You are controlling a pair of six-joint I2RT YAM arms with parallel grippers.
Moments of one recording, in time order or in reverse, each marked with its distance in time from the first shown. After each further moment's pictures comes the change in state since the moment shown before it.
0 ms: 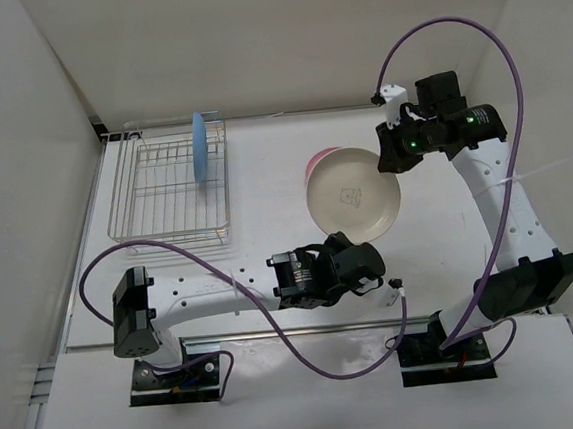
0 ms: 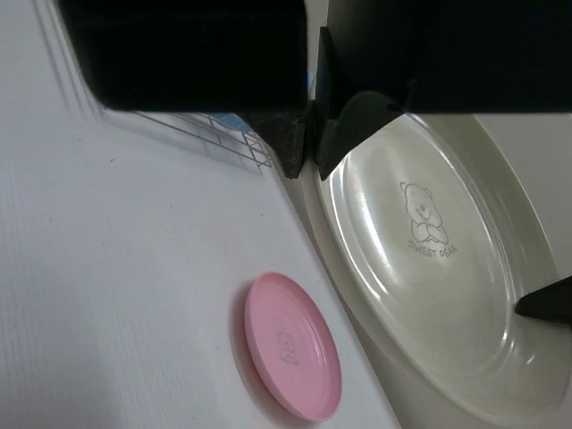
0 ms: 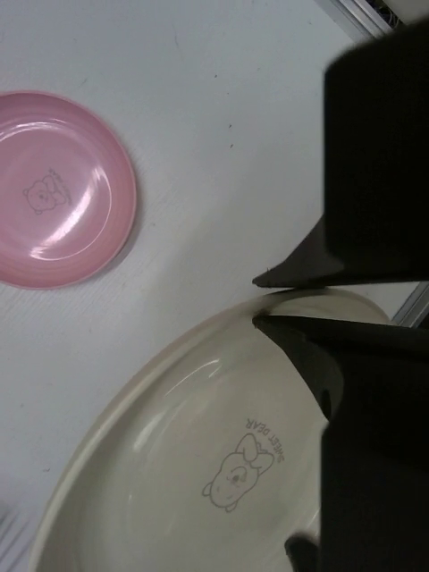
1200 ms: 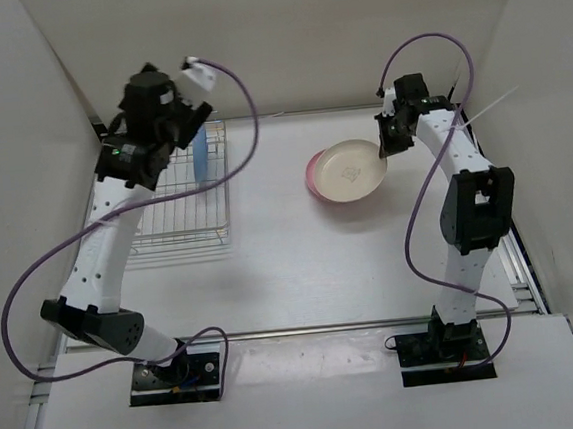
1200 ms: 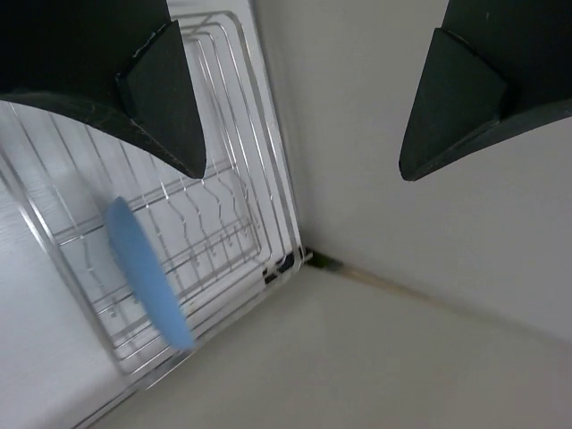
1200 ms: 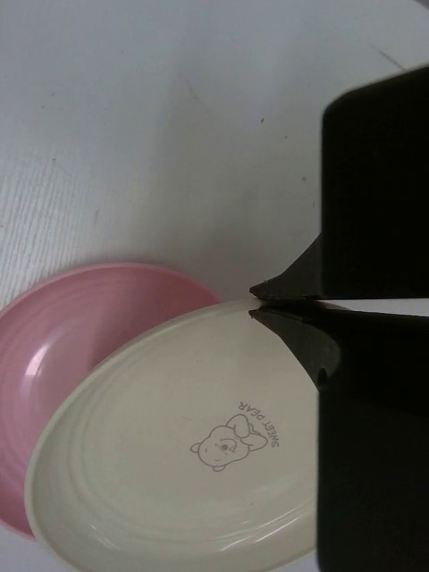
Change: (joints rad) left arm 0.998 -0.146 0.381 -0.070 0.206 -0.399; right arm -0.114 0.478 0.063 0.326 0.212 0.253
